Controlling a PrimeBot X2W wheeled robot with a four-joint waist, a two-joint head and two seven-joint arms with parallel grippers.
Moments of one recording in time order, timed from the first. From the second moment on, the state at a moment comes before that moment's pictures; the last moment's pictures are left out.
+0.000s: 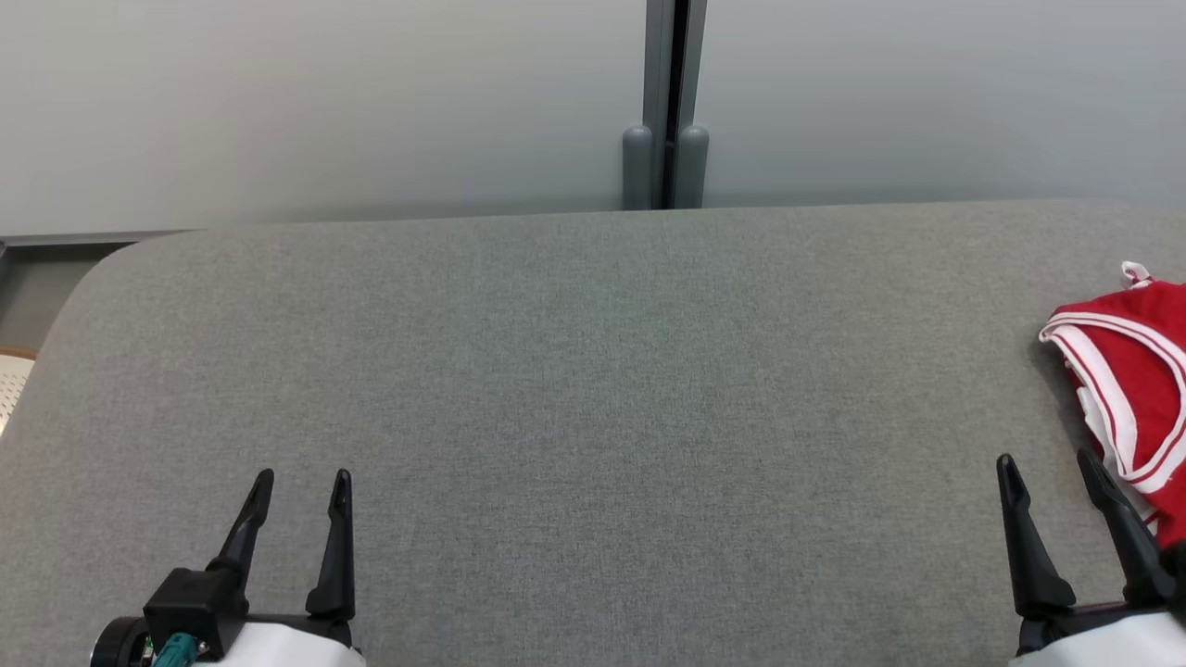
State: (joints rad) left arm 0.02 0.26 -0.24 0.10 -0.39 0.14 -0.25; right arm 0.14 -0.14 -0.03 -0.15 0.21 0.13 0.00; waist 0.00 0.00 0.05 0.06
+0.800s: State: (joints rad) left arm 0.07 0.27 -0.27 0.13 -0.40 0.15 -0.22; right arm 0.24 -0.12 -0.03 -0.18 0.21 0.13 0.07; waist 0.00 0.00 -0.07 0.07
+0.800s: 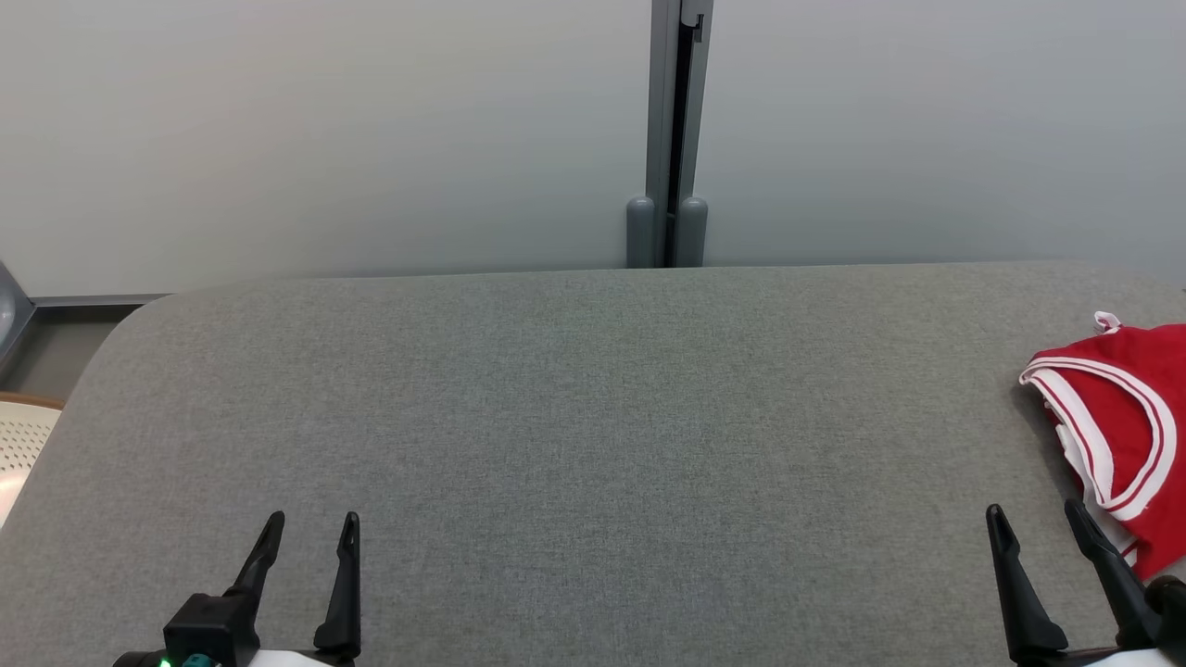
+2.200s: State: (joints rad) left arm 0.07 0.20 -0.22 0.21 -0.67 0.10 -0.14; right arm 0.19 -0.10 -0.03 -0.05 0.53 0.13 0.07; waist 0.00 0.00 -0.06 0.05
